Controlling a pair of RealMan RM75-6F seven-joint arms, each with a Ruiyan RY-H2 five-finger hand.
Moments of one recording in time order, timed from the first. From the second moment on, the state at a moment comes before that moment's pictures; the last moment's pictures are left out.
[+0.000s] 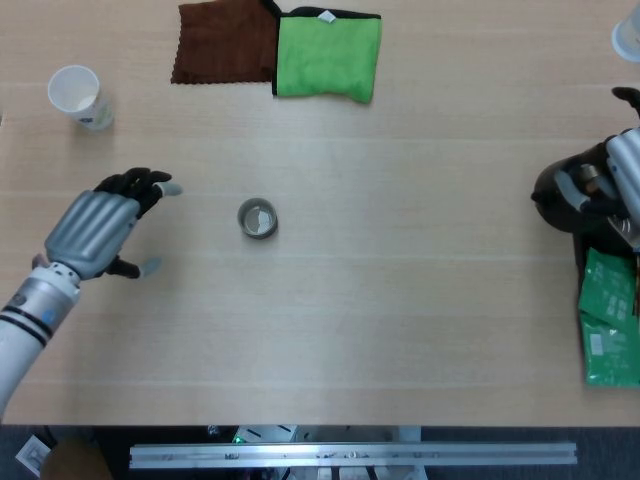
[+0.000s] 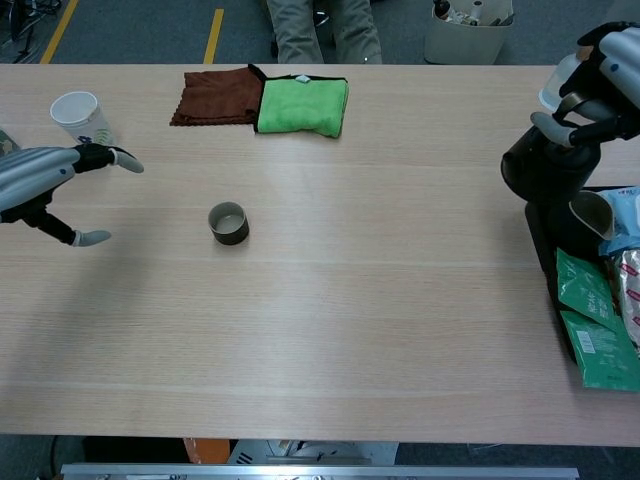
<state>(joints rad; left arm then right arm) -0.46 -1.21 -0.06 -1.64 1.42 0.90 -0.01 0.43 -1.21 0.11 -1.65 -1.45 1.23 -0.15</state>
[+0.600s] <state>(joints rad) -0.57 -1.48 -0.10 -1.47 1.24 0.85 0.20 0.42 -1.17 0.12 -1.68 -1.43 1.22 -0.13</state>
